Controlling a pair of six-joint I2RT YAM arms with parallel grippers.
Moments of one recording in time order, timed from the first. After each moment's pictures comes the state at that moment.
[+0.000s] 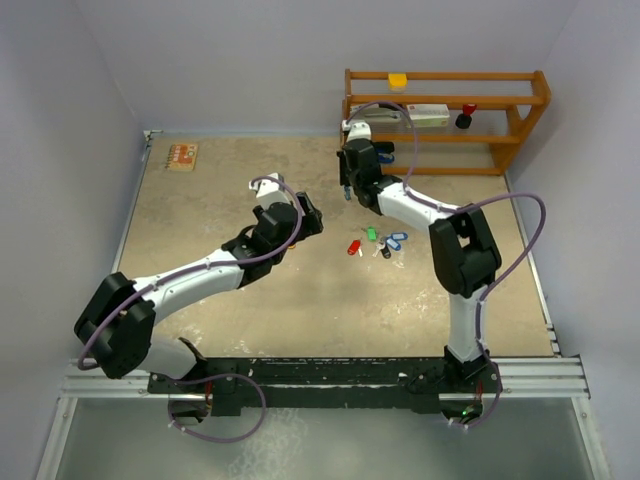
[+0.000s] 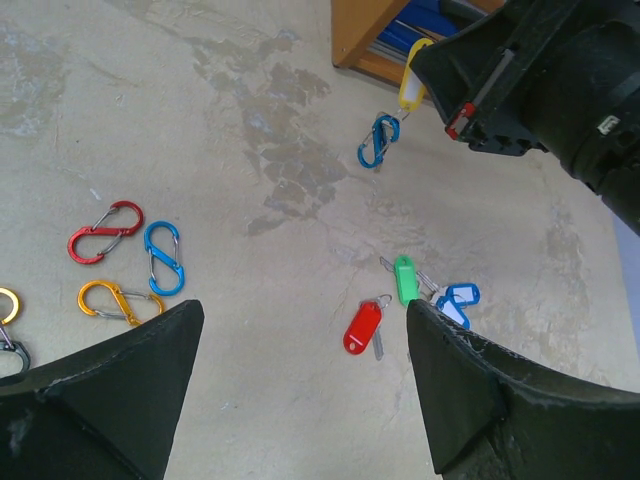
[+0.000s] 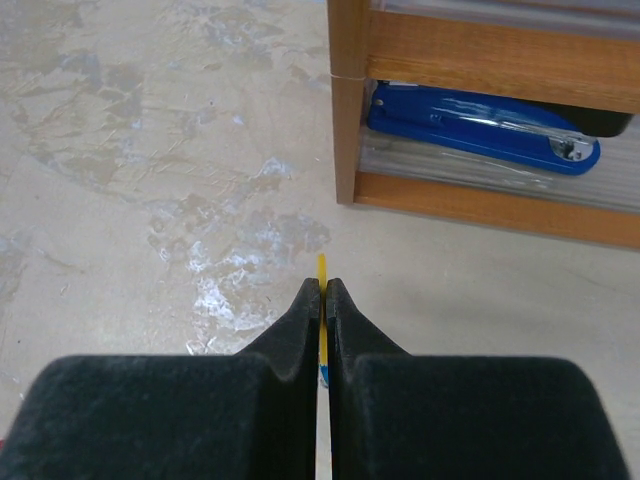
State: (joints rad) left arm -0.76 1.41 0.86 0.11 -0.49 -0.78; right arm 0.51 2.00 1.48 0.06 0.32 0.17
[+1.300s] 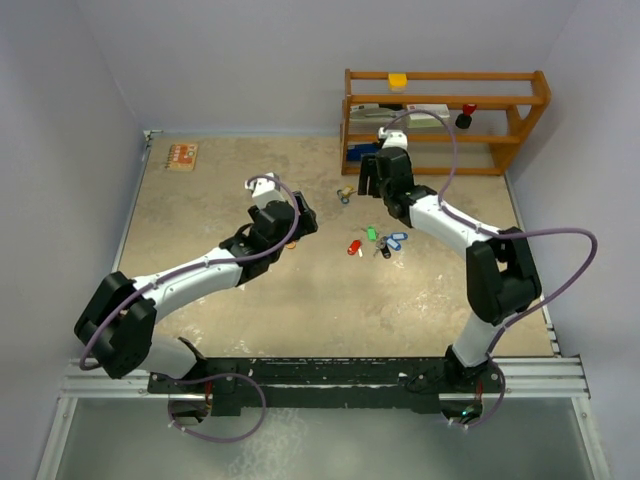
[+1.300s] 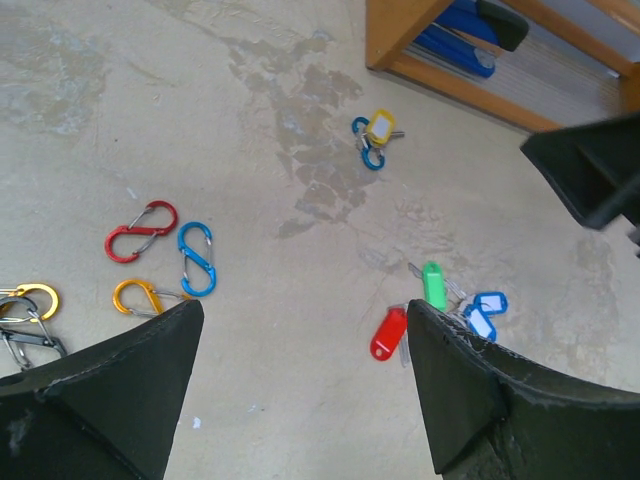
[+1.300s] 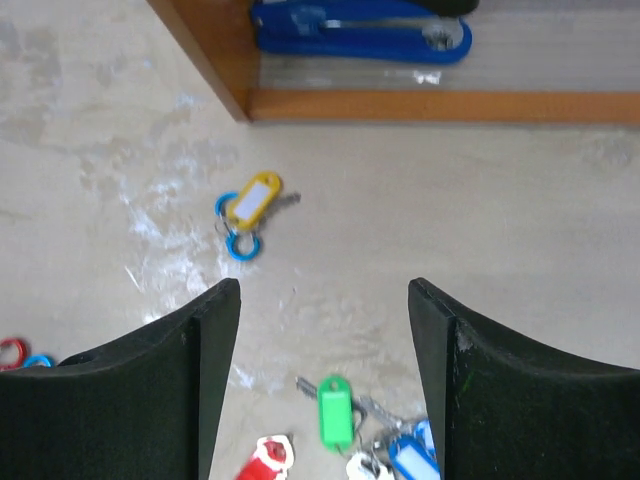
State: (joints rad) left arm -0.73 1.40 0.86 0.08 -0.49 -0.78; right arm 0.43 1.76 1.25 -0.01 0.32 0.25
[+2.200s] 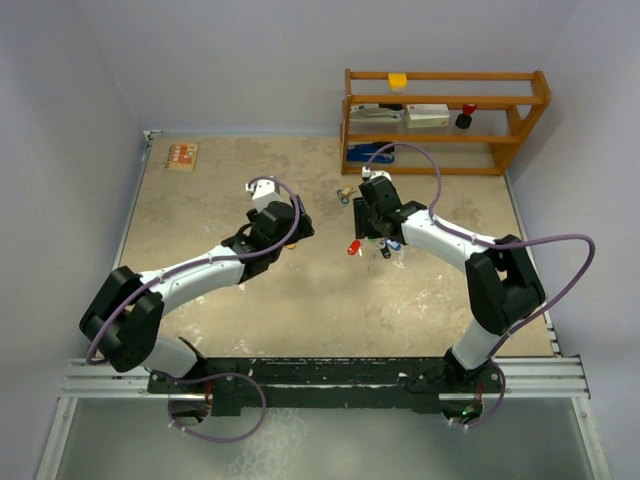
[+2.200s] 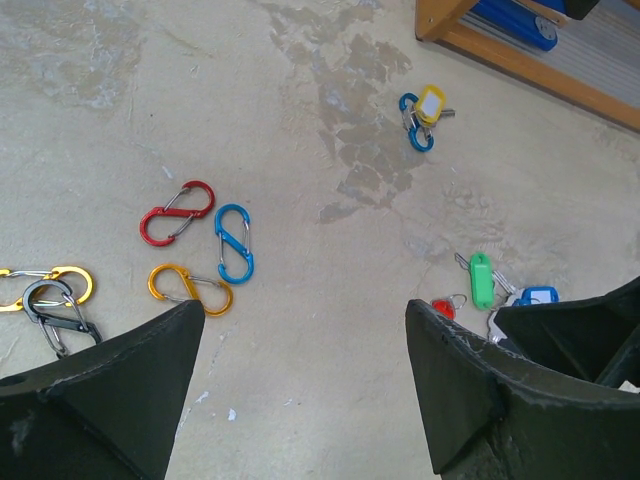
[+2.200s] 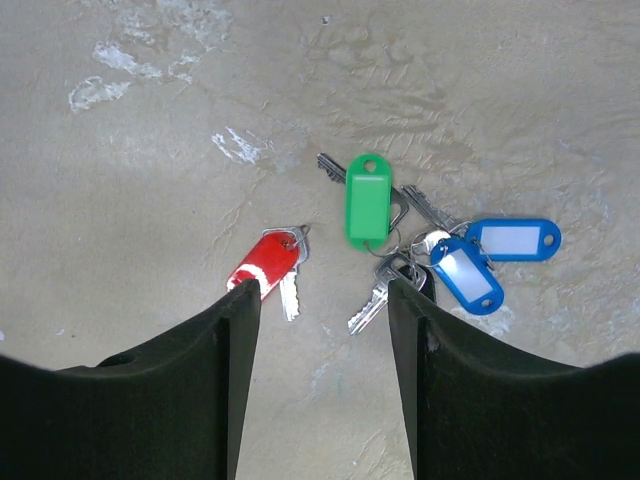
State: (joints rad) left arm -0.70 1.45 0.85 0.04 -0.48 -0.77; right arm 0.54 1.68 1.13 -0.36 0.24 0.34
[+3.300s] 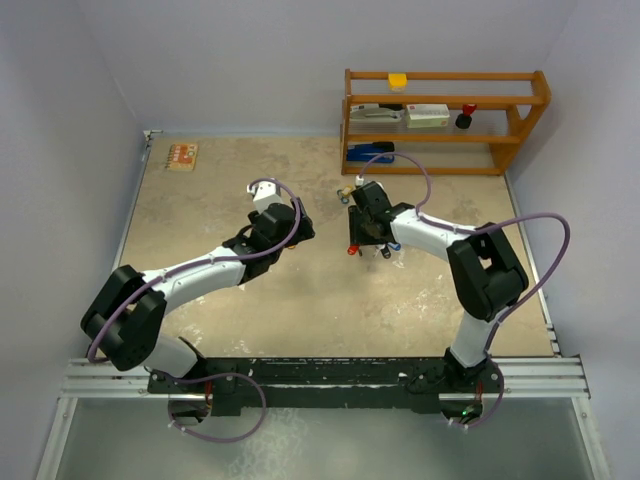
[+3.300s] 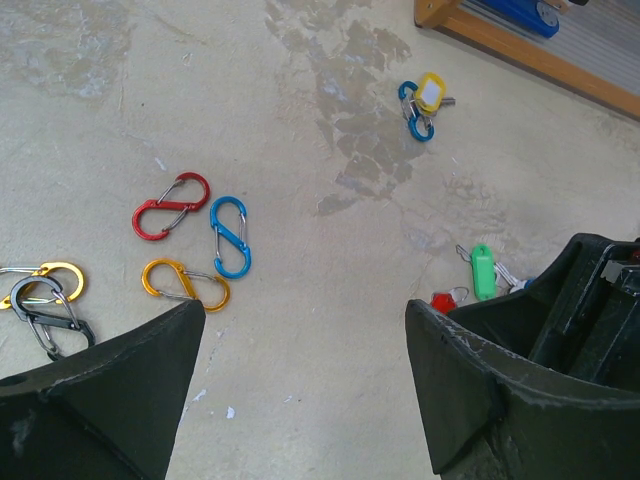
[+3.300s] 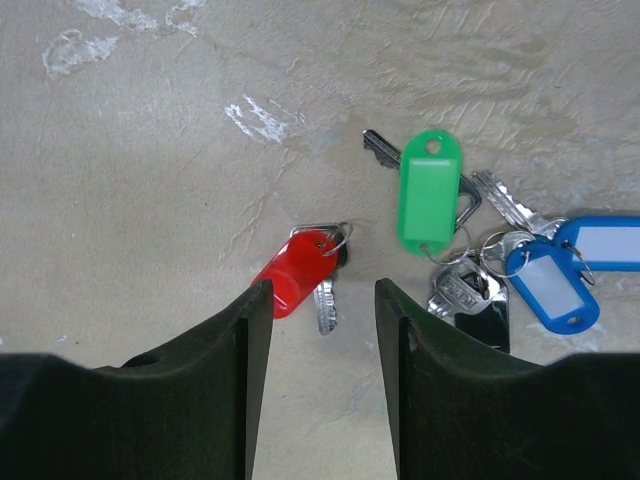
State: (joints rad) left arm -0.70 1.46 0.84 0.06 -0.46 -0.77; right arm 0.55 1.79 1.14 -0.35 0.17 0.41
